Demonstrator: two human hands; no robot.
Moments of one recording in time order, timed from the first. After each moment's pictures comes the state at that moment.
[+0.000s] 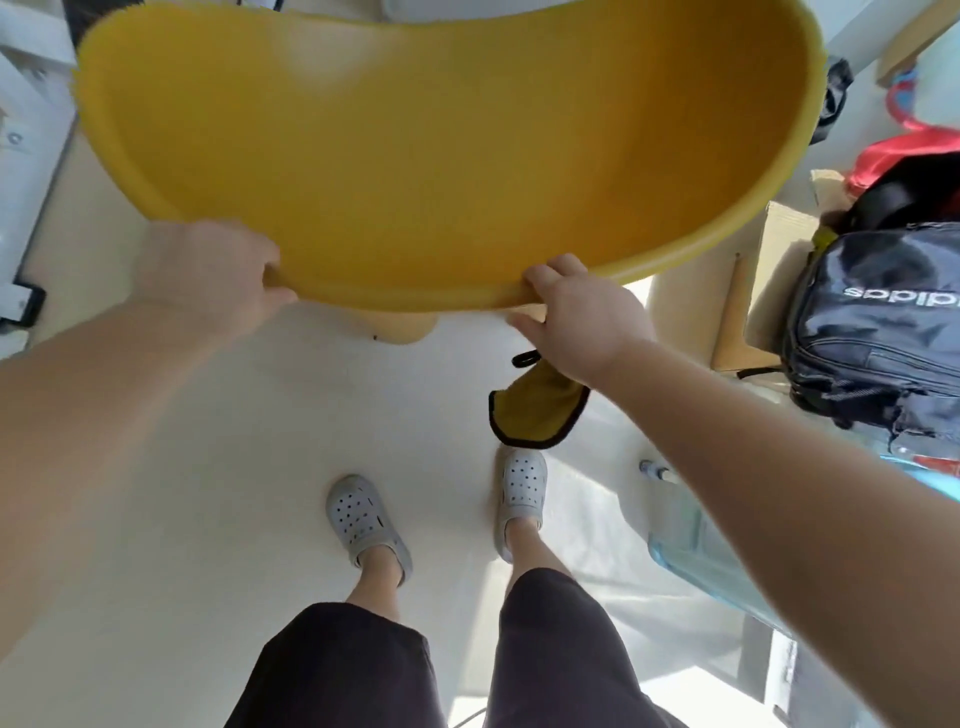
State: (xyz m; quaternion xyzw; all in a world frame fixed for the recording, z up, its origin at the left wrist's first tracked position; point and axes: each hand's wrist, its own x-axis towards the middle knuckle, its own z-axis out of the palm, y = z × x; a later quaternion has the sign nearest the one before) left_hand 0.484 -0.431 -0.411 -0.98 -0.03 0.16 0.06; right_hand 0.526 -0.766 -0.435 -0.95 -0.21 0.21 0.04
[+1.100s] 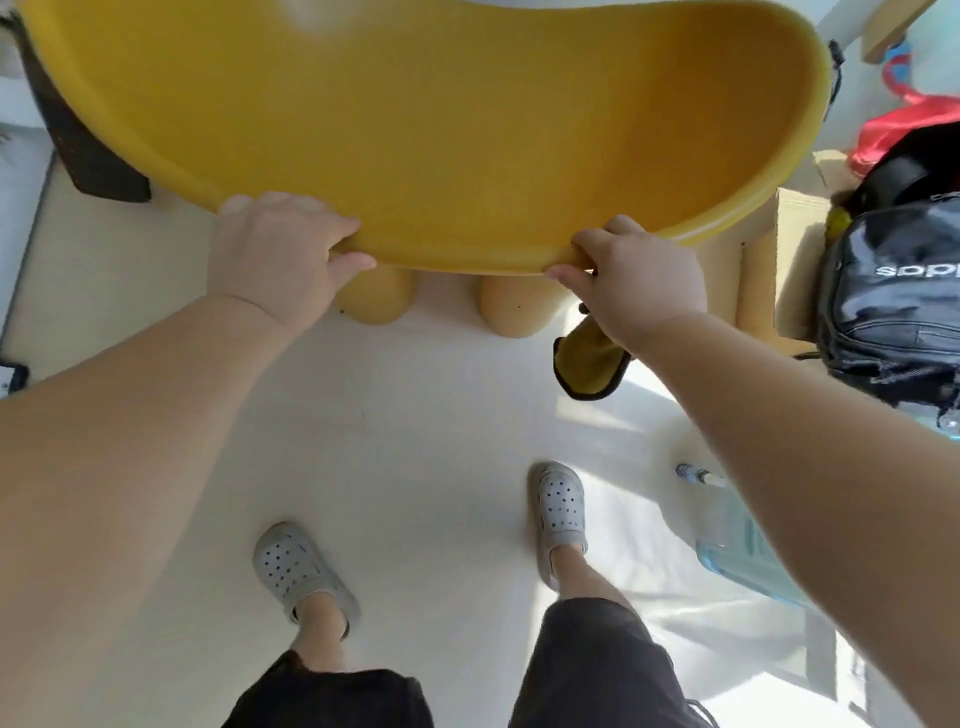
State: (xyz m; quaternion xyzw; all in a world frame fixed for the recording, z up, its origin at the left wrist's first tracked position) left_hand 0.553 -0.407 -0.475 -1.00 0.08 -0.03 -0.04; right_hand 0.569 -0.734 -0.462 -0.99 -0.09 0.10 0.03
